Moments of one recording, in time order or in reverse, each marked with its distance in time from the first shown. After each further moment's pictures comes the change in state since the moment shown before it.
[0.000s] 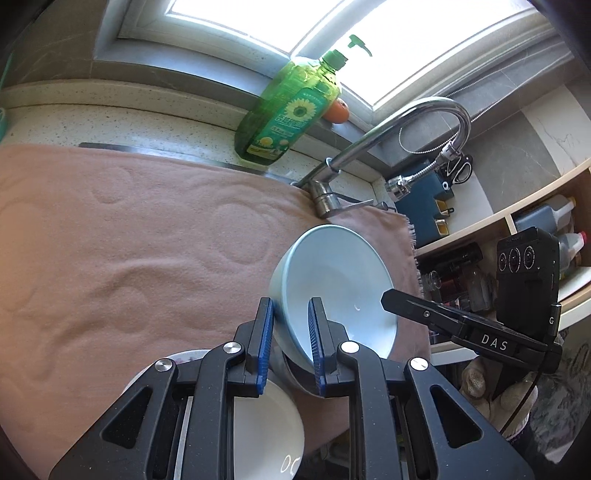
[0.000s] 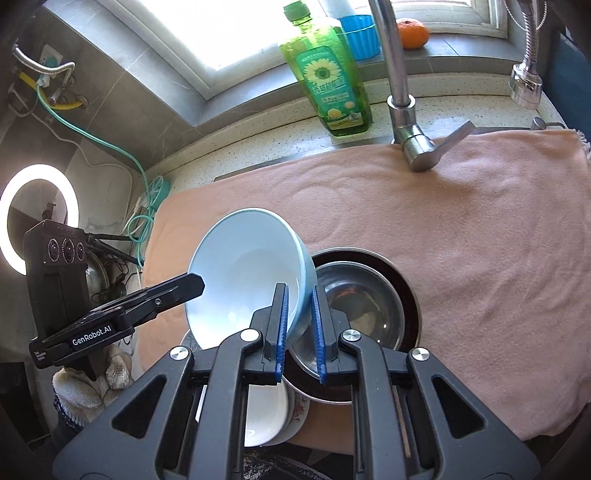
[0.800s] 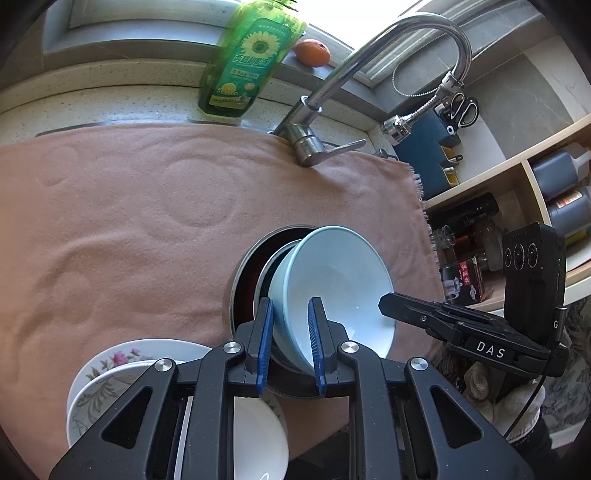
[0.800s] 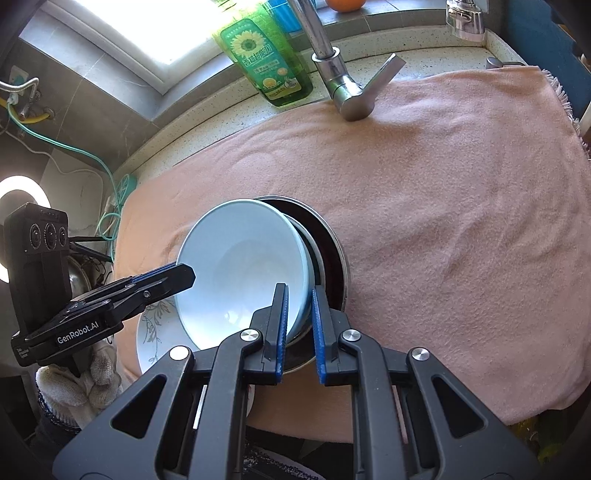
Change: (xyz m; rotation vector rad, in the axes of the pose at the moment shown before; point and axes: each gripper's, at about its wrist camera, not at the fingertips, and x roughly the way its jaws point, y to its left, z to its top) left arm 0.060 -0.038 -0.018 0.095 0.136 0.048; right arm 0.010 -0.058 -0.035 0.096 0.042 -0.050
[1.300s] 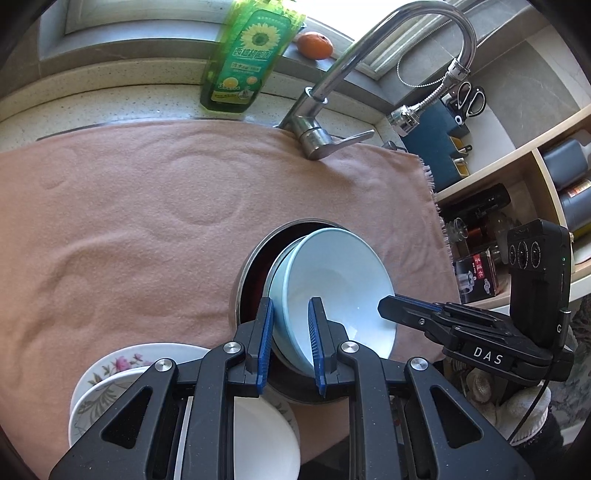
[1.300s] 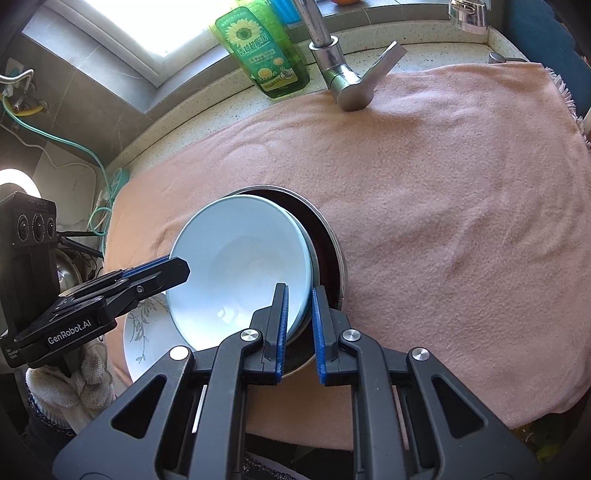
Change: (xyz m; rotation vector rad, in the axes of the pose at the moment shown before) left arm 0.010 -0.002 -0.002 0.025 0.004 0.047; right arm 0.015 0.000 -0.003 -0.015 0.007 -0.021
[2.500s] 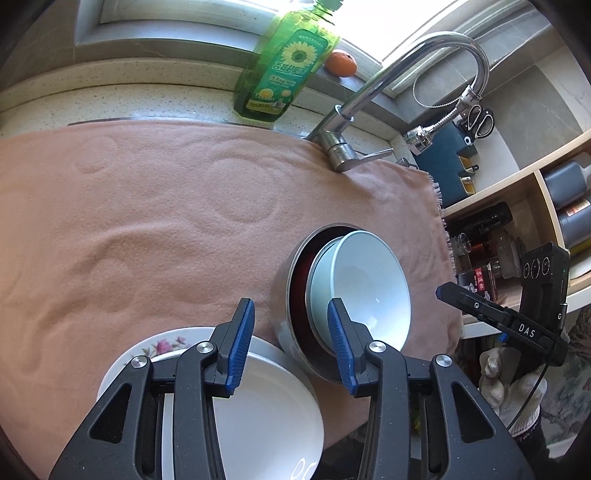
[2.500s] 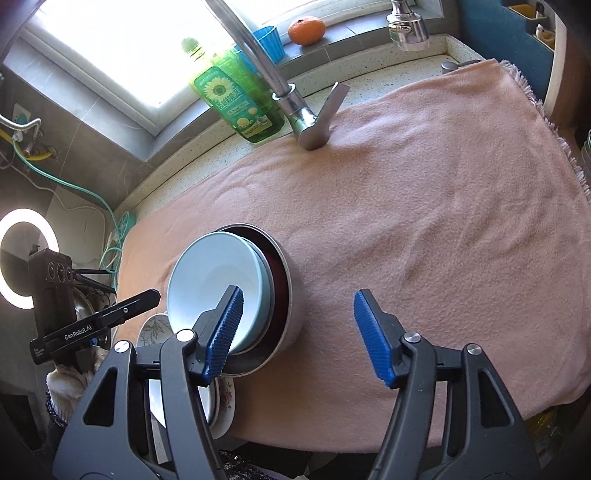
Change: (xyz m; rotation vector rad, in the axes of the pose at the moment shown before) left arm -0.024 0.031 -0.011 -0.069 -0.038 0.009; right arm -0.041 -0.045 -0.012 0.103 -0.146 0.043
